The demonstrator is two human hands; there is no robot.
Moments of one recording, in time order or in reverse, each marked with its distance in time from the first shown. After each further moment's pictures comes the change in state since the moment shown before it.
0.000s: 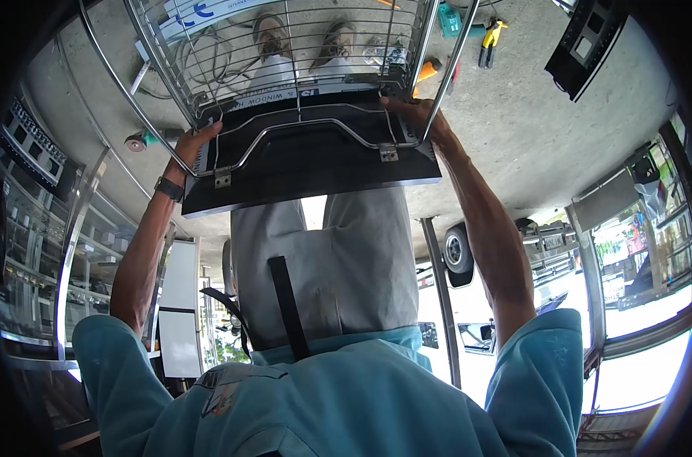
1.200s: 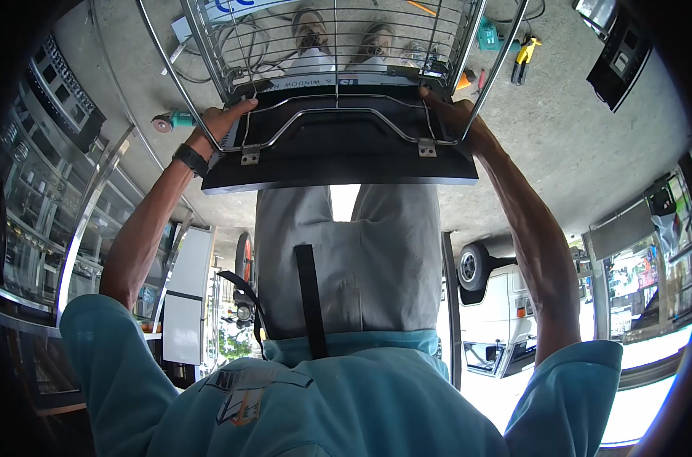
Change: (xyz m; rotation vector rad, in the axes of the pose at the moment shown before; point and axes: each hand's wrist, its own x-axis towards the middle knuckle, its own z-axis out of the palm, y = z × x) left_hand -0.022 0.028 0.004 0.266 0.132 -0.045; right_hand -0.018 -0.024 -0.002 -0.149 -0.024 0.019
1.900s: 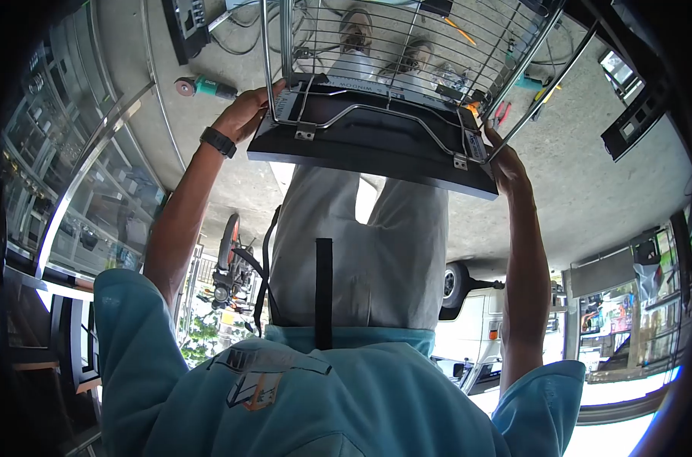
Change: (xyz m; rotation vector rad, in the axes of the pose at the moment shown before) left_hand -0.011 -0.034 -0.014 -0.676 -0.244 0.008; right_hand -0.024 0.013 -0.021 0.639 -0.314 0.168
